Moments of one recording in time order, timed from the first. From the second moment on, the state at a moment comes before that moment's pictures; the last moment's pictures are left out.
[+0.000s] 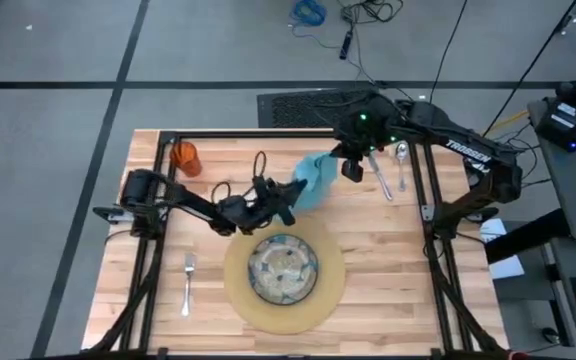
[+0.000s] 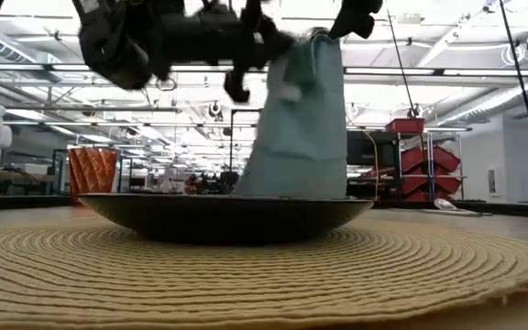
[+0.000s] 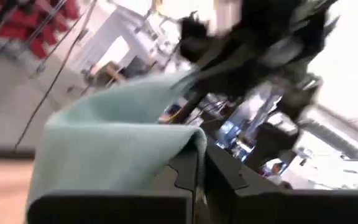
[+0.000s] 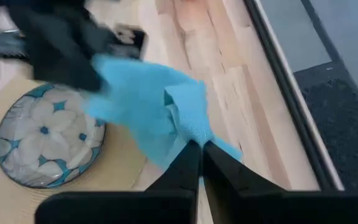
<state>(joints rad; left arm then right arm) -0.09 1.79 0.82 1.42 -0.56 -0.41 -0.37 1.45 1.69 -1.08 -0.10 -0.12</state>
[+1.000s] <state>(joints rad) -0.34 1.37 0.94 0.96 -0.55 -0.08 0.07 1.28 1.74 -1.02 0.47 0.00</state>
